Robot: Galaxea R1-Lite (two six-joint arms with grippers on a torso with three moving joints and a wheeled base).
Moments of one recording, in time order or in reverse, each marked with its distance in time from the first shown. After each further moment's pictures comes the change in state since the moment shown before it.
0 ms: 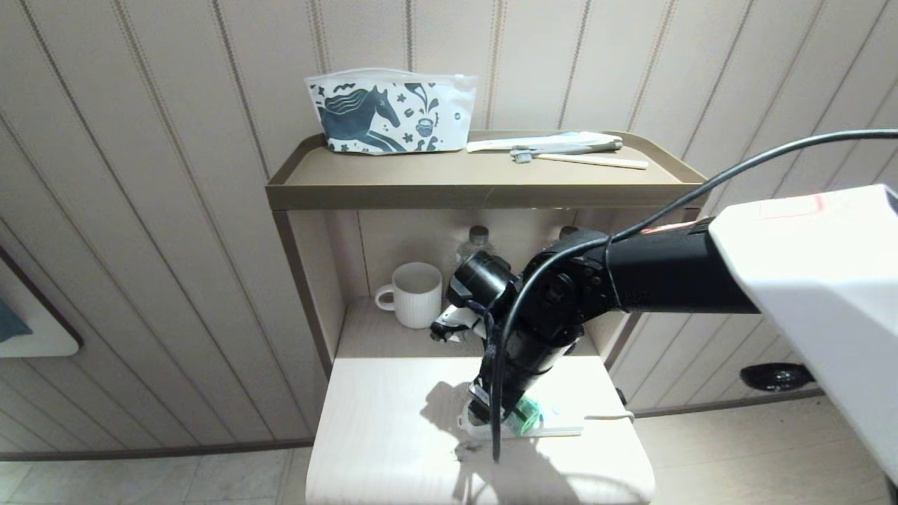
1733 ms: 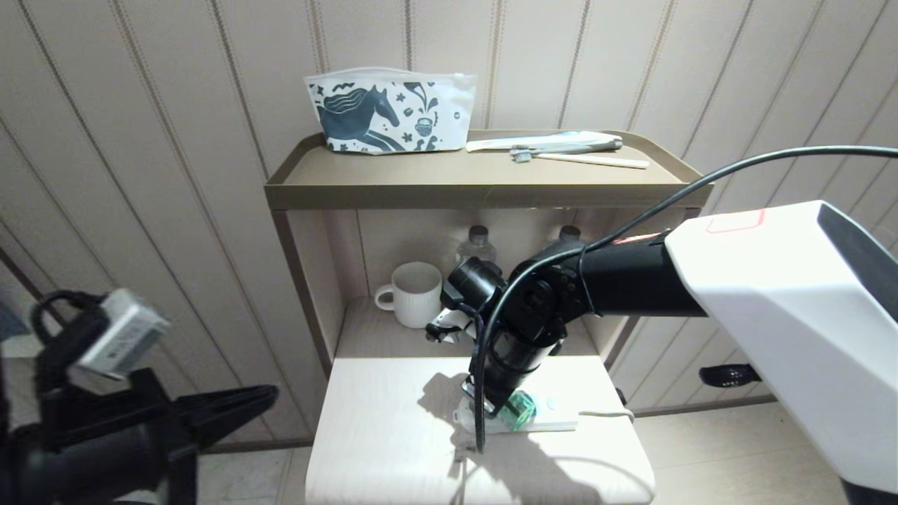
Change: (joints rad) left arm -0.528 1.162 -0.426 -0.379 -0.210 -0.011; right arm -0.018 0.068 -0.044 -0.024 0.007 -0.003
